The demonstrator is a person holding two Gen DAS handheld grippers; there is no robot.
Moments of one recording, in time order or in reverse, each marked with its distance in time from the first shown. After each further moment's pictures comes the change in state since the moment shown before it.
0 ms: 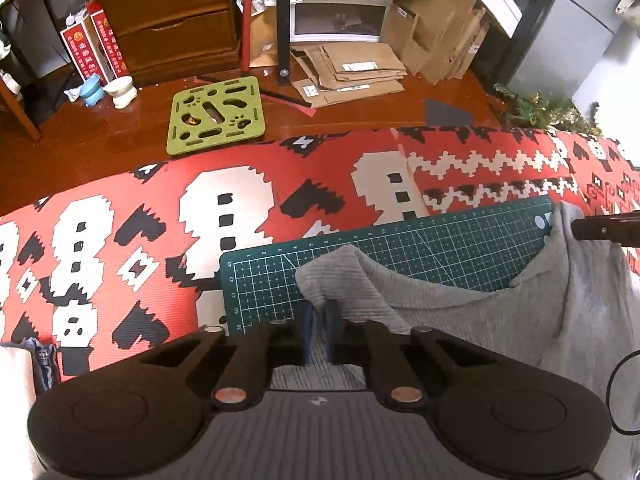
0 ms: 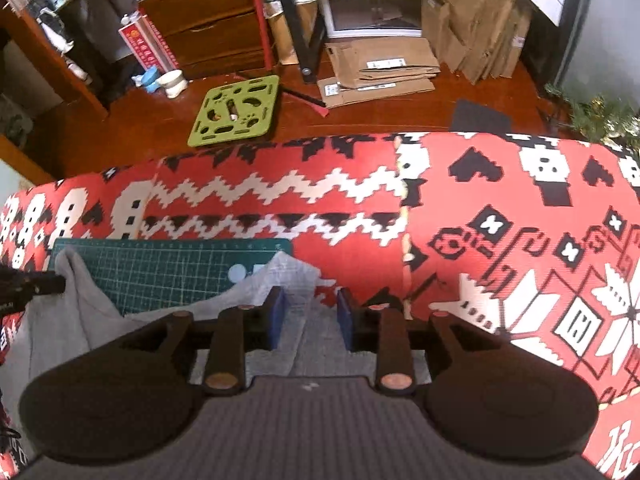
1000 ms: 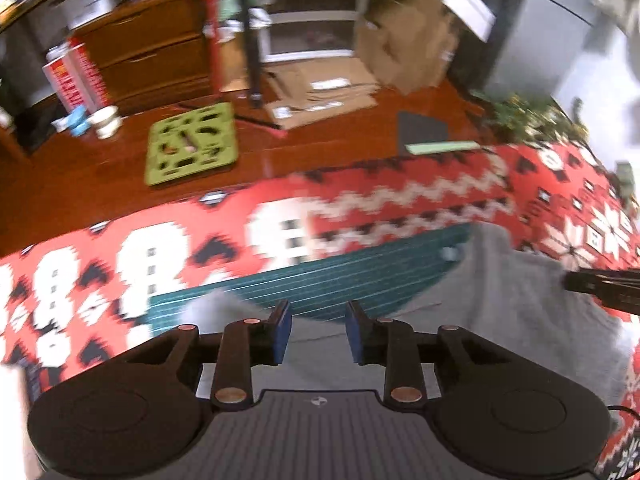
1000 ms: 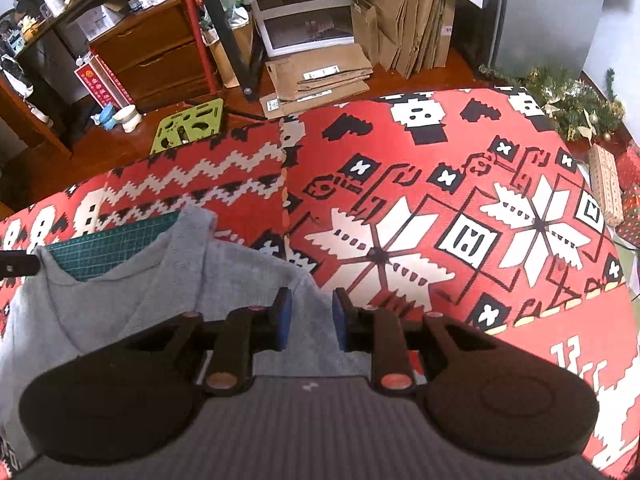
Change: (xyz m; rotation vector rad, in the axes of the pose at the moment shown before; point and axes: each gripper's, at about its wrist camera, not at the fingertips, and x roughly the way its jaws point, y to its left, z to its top) left arm -0.029 -0.090 0.029 0.066 -0.024 -0.017; right arm -0.047 -0.061 -0.056 0.144 -0.079 -0.105
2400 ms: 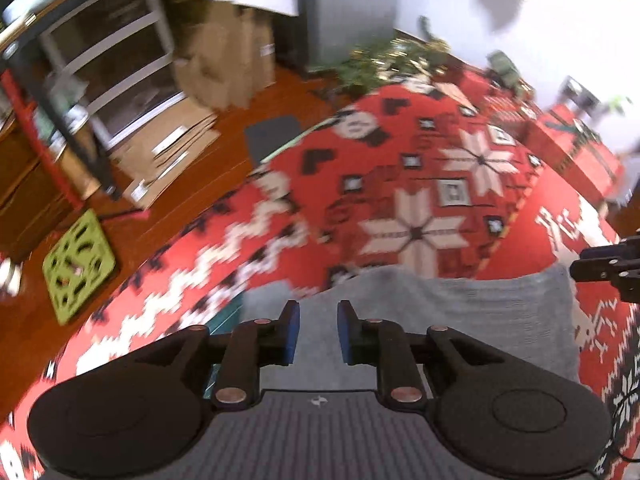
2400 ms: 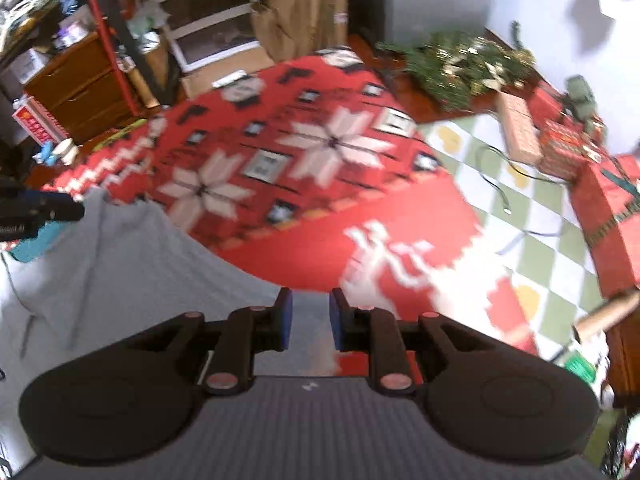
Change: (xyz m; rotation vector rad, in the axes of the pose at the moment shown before) left arm 0.023 -0.167 0.025 0.507 -0.030 -0.175; right arm -0.088 -0.110 -0.081 0.207 -0.016 -0.178
